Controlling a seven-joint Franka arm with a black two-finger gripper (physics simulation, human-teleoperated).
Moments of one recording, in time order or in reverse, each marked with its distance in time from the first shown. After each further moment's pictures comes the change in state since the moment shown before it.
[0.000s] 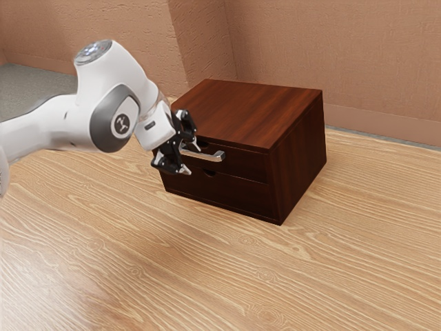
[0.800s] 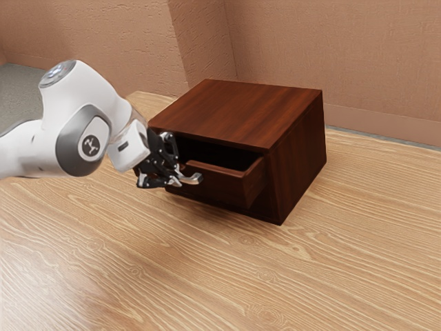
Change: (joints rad) arm -0.003 -0.197 0.001 -0.250 -0.038 0.069 0.055
